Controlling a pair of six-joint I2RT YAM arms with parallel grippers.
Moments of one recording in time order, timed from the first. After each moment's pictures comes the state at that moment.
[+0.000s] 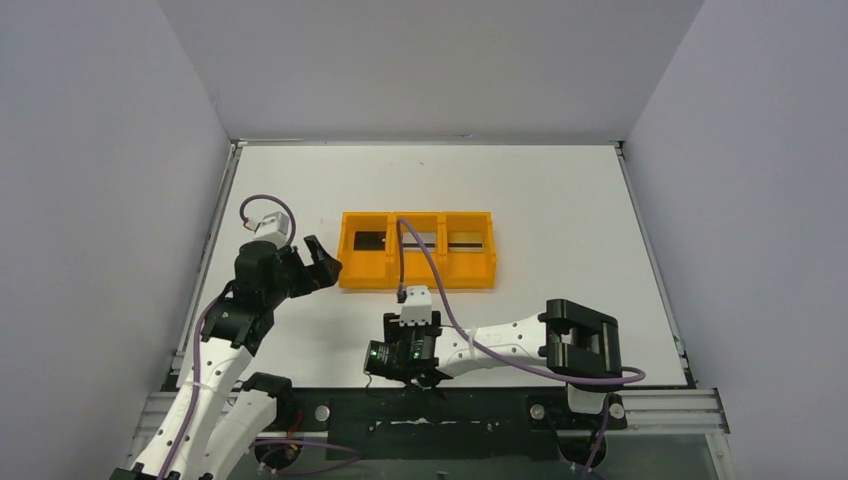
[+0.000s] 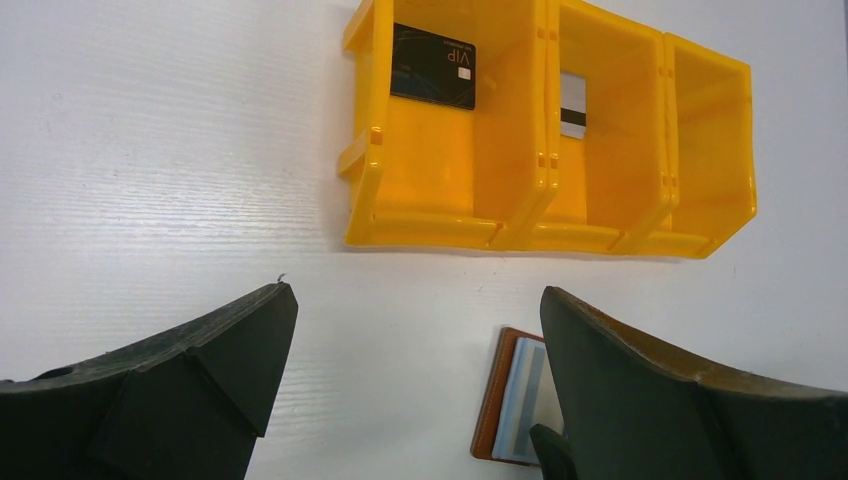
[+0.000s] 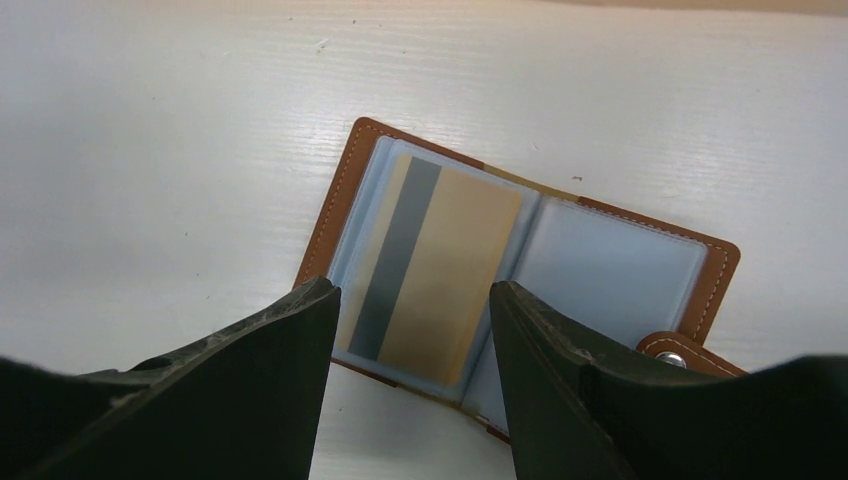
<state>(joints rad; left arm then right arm) -0.22 0.72 0.65 -0.48 0.06 -0.52 1.44 1.78 1.14 -0.65 0.81 1.25</state>
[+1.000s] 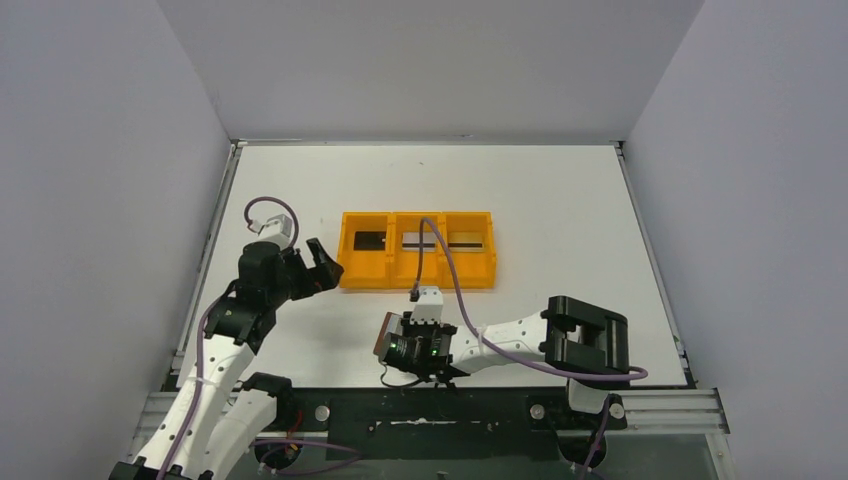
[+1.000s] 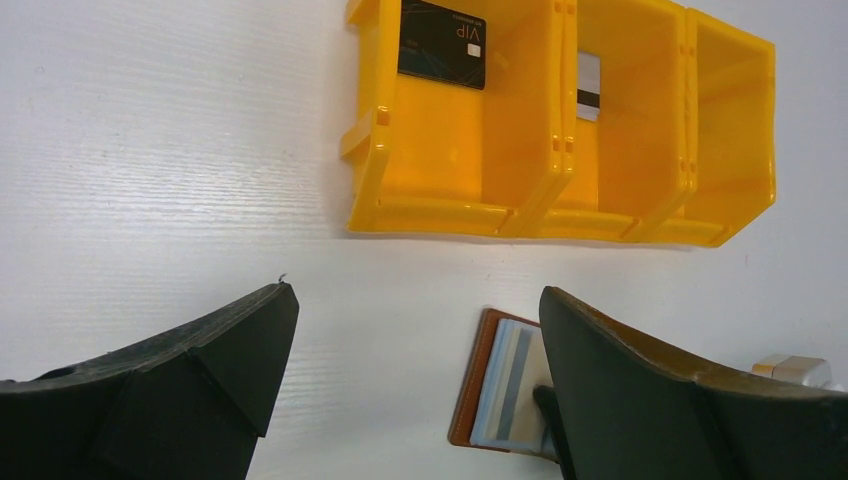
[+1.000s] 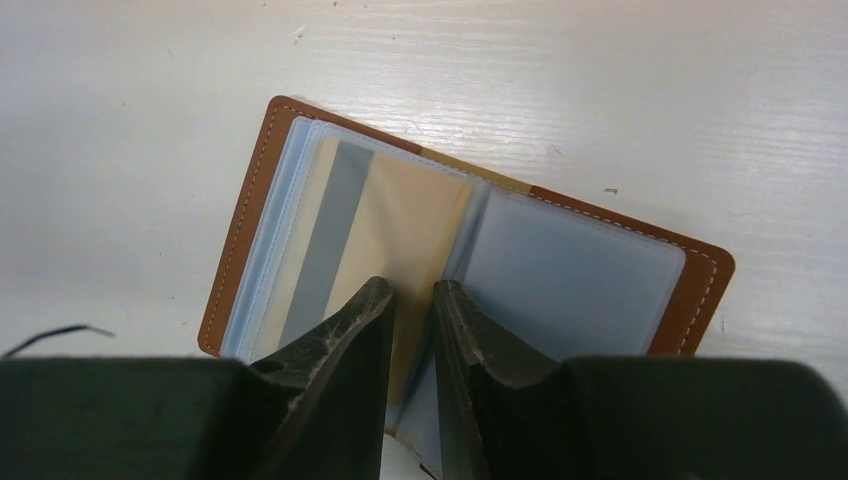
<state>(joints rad) -0.22 0.74 0.63 -0.48 0.07 -0.52 1.38 1.75 0.95 -0.35 0.72 1.22</state>
